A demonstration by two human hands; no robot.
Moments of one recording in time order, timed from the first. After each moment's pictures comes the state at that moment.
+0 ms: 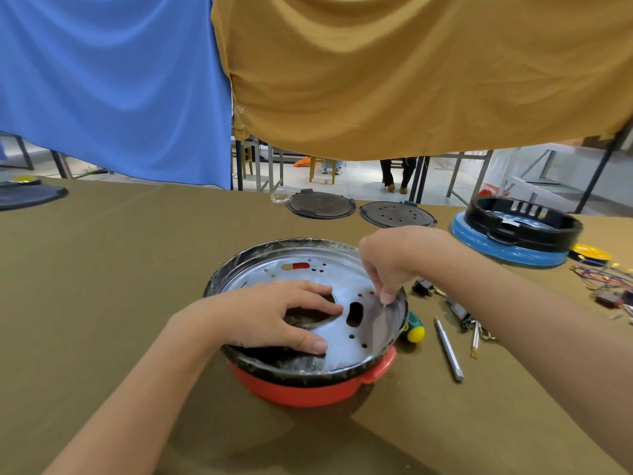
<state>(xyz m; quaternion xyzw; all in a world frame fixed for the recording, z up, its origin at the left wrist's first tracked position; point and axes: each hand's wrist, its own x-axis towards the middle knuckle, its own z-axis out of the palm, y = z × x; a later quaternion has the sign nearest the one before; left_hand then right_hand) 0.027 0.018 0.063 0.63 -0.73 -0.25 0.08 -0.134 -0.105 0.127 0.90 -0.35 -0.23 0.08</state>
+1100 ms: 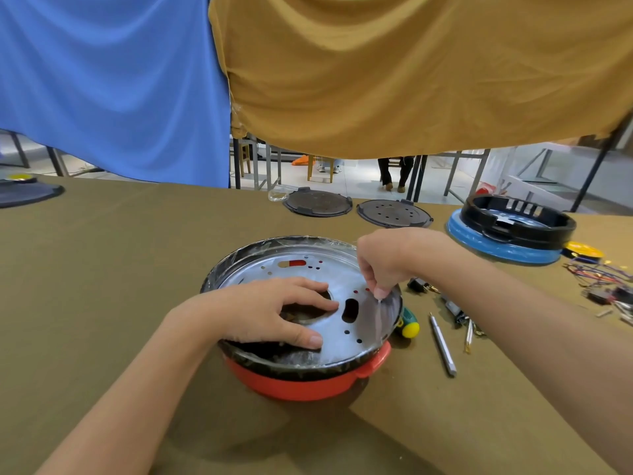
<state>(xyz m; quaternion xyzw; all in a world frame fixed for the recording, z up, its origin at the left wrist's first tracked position) 0.027 0.018 0.063 0.63 -0.73 -0.25 0.08 -0.139 -0.112 0.119 0.92 -0.34 -0.19 0.05</state>
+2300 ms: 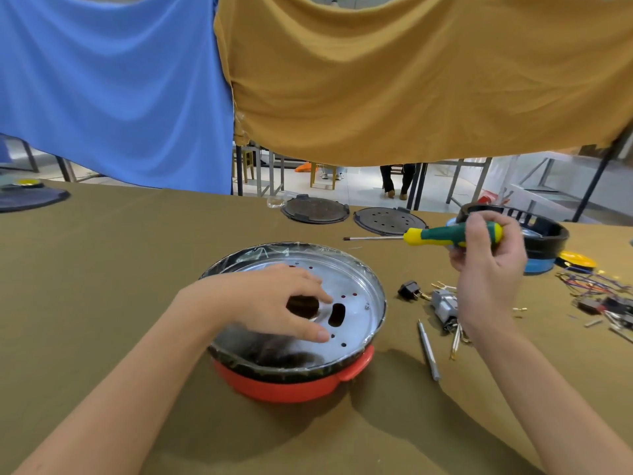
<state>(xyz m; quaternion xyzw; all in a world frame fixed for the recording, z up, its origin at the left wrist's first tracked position) 0.004 0.010 0.087 0.67 -0.72 -0.18 0.01 -0.229 -0.118 0.070 0.55 -0.30 0.70 -0.34</state>
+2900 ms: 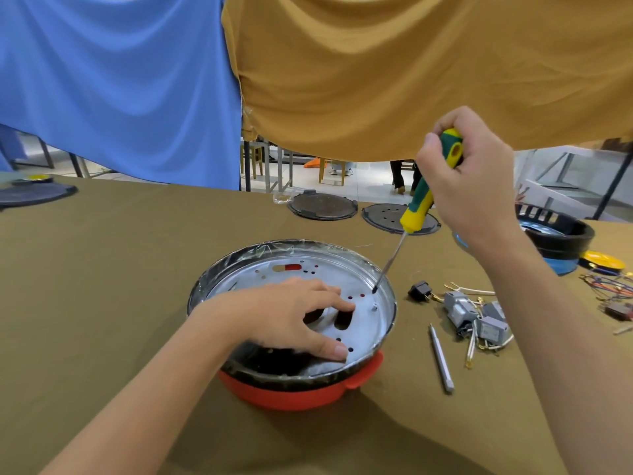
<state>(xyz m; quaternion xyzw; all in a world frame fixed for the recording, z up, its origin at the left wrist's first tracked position) -0.004 -0.003 0.067 0.66 -0.73 -0.21 0.02 -0.188 -0.138 0.150 0.76 -0.20 0.61 -0.09</state>
